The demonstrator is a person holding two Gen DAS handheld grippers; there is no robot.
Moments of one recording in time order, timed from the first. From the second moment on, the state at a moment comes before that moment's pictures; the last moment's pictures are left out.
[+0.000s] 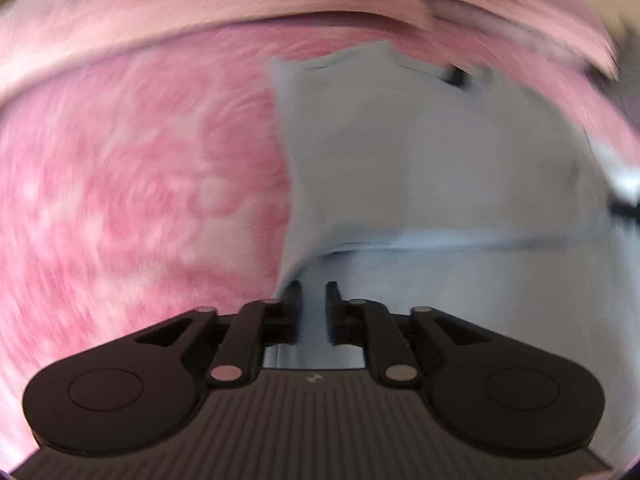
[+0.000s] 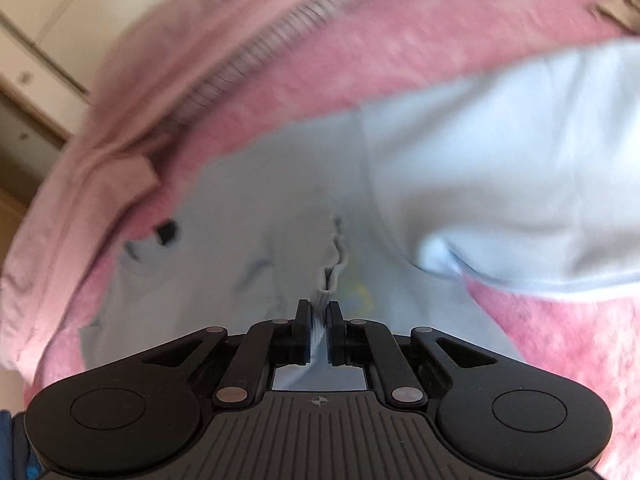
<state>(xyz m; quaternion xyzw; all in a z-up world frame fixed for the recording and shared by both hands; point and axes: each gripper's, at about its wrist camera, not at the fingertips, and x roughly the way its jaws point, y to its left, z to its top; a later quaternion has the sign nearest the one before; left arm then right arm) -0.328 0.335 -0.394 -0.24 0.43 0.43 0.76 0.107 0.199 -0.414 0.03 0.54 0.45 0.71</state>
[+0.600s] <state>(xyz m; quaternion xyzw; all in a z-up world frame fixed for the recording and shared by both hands) -0.306 0.335 -0.414 -0.05 0.46 0.43 0.77 0.103 0.207 -0.402 0.03 0.49 0.49 0.72</state>
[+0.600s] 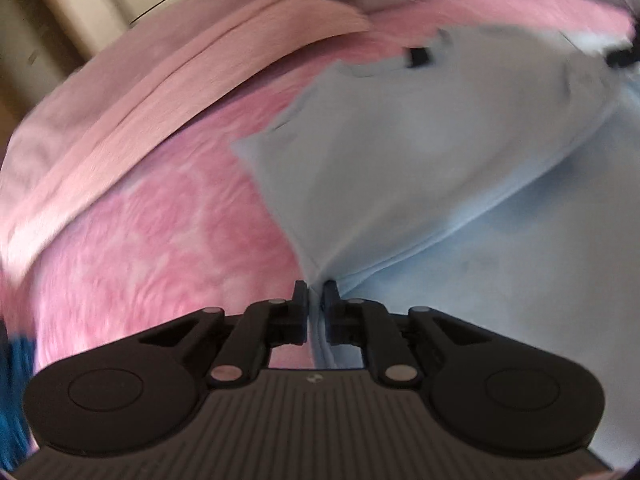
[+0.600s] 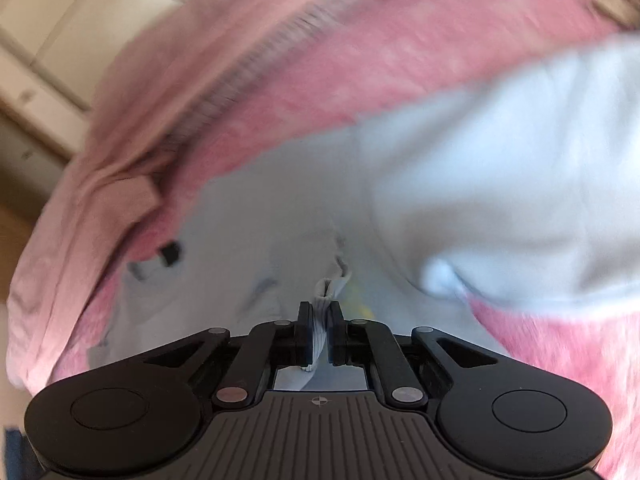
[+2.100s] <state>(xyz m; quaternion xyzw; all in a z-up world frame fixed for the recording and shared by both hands) -0.289 0.361 -0.418 -0.21 0.48 0.43 0.74 0.074 0.210 -0.414 -0.18 0.46 0.49 0.72</state>
